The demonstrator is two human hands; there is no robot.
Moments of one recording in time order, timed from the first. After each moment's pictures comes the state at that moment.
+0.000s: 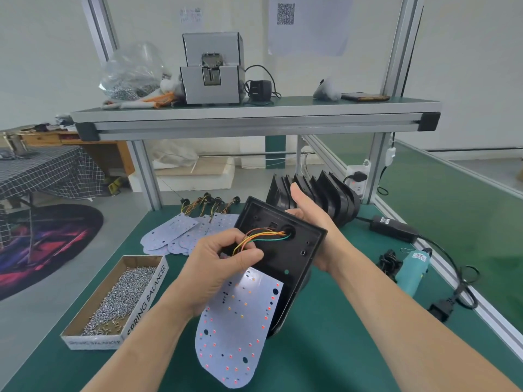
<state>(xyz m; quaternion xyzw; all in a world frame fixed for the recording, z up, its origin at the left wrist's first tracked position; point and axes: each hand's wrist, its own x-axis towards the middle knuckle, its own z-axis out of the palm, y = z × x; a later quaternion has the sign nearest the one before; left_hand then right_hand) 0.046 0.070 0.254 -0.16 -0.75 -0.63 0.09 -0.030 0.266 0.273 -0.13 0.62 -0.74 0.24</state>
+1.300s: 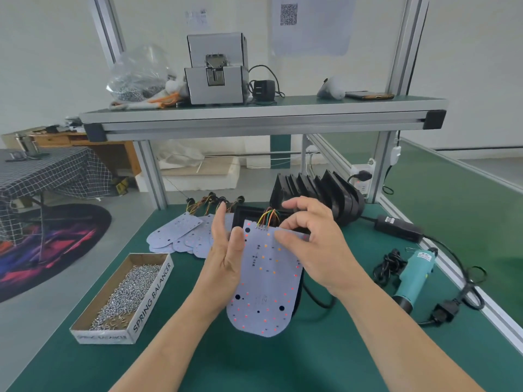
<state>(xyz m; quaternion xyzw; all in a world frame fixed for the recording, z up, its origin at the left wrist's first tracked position) 0.036 0.083 0.227 -0.09 -0.79 -0.59 0.16 0.021 0.265 0.272 -0.21 0.81 -0.54 -0.12</state>
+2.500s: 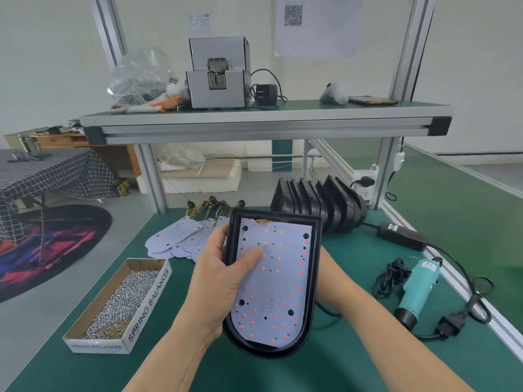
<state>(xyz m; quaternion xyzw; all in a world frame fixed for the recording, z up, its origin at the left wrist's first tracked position) 0.051 0.093 0.242 -0.05 -0.64 -0.76 0.13 0.004 0.272 0.250 -0.28 0.79 -0.55 0.04</state>
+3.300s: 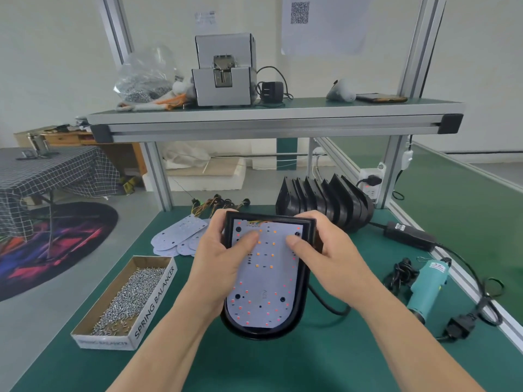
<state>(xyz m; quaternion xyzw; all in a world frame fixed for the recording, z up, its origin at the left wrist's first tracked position) 0.040 0.085 0.259 -0.09 -0.64 -0.75 0.15 0.010 0.278 0.264 -0.26 0.78 -0.57 -0.08</state>
